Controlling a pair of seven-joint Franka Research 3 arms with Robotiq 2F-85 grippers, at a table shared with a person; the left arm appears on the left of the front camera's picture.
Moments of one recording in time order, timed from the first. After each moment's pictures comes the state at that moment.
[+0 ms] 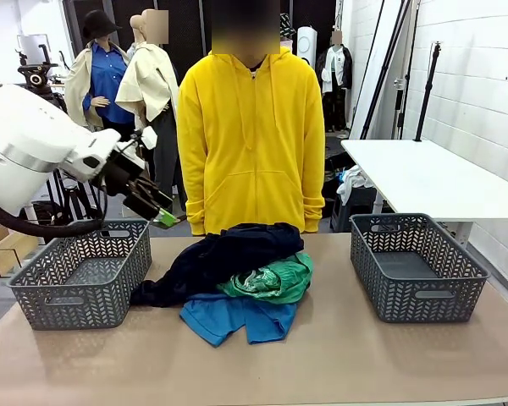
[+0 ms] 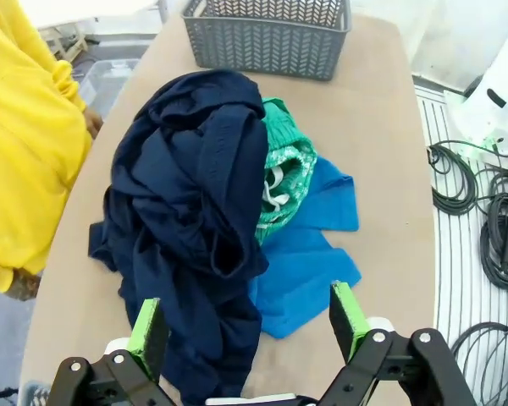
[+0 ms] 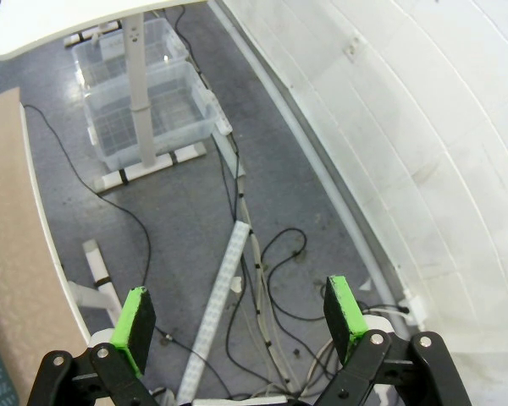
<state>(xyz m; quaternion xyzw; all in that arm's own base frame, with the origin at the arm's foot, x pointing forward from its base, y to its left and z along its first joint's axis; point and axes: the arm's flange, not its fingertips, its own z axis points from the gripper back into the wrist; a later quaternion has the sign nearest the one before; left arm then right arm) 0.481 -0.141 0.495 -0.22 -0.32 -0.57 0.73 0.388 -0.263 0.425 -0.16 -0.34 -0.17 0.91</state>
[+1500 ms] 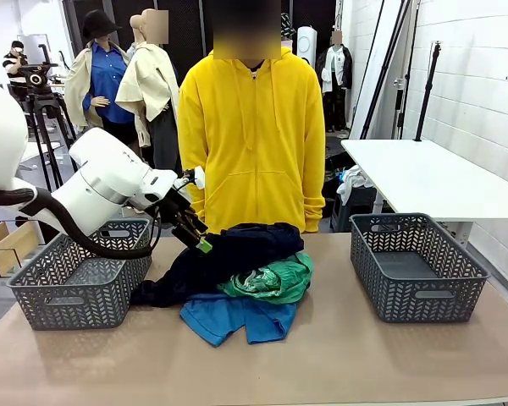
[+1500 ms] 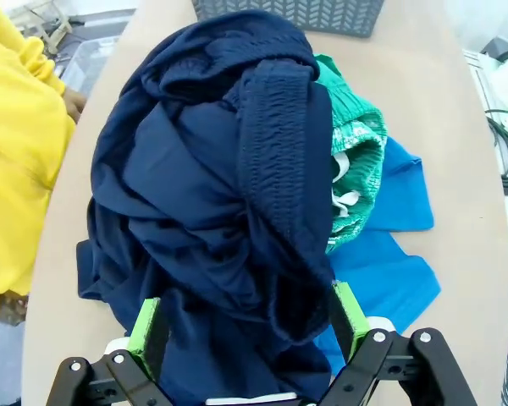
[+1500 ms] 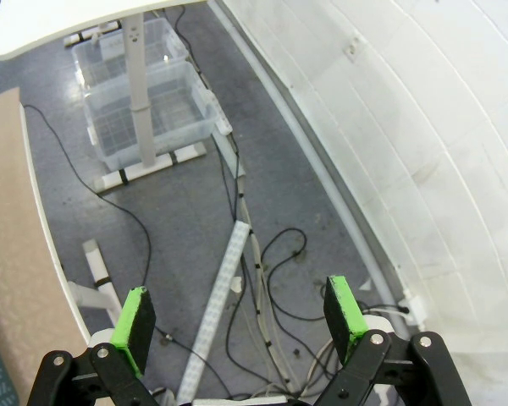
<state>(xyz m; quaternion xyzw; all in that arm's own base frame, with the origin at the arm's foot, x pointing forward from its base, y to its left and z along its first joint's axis) 0.548 -0.201 0.407 -0.19 -0.29 -0.60 0.72 0.388 -0.263 0.425 -0.16 -0.34 -0.17 0.91</state>
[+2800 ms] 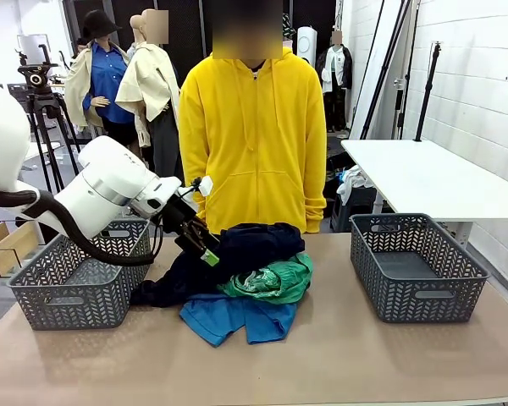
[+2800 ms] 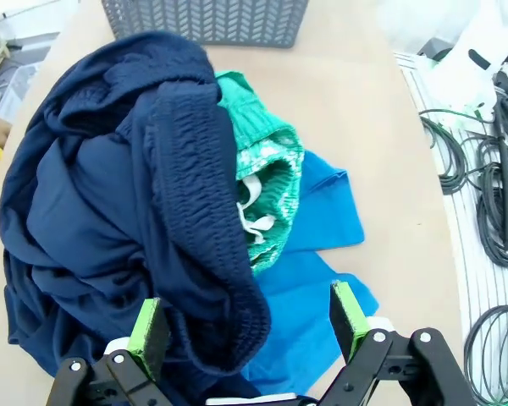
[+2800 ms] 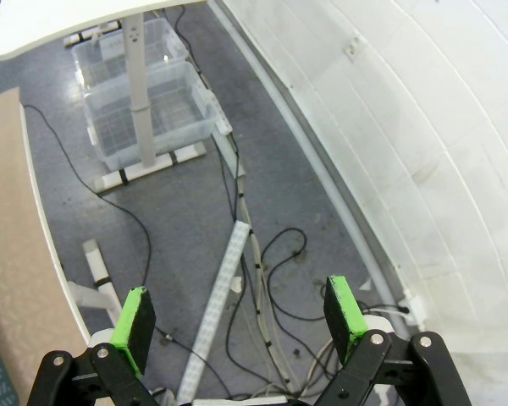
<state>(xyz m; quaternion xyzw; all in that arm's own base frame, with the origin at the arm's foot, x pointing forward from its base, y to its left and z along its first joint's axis) 0.526 -0.220 0.396 -0.27 -0.24 -0.63 0.69 0.388 -0.263 0.425 -0.16 -0.34 -0.17 0.91</state>
